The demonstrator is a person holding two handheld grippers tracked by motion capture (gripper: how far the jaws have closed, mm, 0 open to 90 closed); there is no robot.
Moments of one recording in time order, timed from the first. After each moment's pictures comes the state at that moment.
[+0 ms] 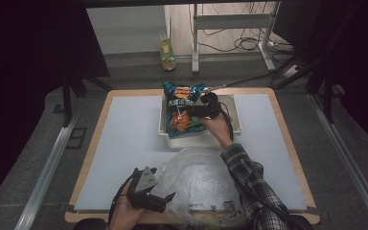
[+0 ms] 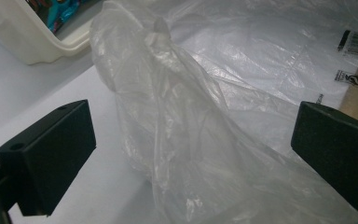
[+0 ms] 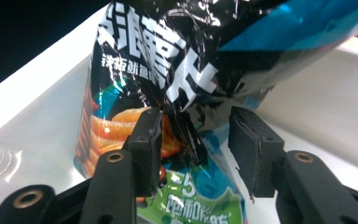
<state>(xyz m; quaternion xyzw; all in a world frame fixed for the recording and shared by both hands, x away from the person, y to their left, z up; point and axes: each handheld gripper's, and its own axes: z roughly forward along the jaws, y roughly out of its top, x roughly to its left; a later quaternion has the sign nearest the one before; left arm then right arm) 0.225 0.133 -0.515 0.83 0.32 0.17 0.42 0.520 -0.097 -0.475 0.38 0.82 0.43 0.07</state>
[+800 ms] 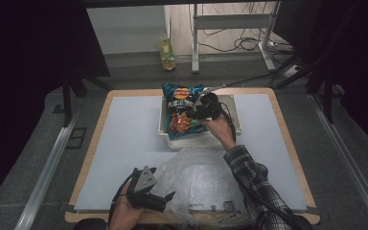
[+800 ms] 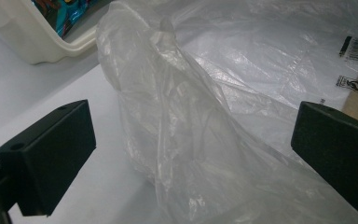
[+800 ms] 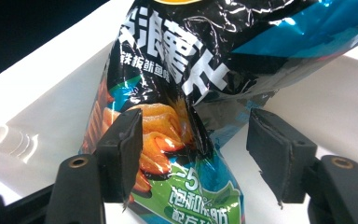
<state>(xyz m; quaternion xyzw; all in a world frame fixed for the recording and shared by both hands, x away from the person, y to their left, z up) 0.226 0.134 -0.515 0.83 0.33 0.17 0.43 0.509 -0.097 -0.465 0.36 0.83 0.42 0.08</state>
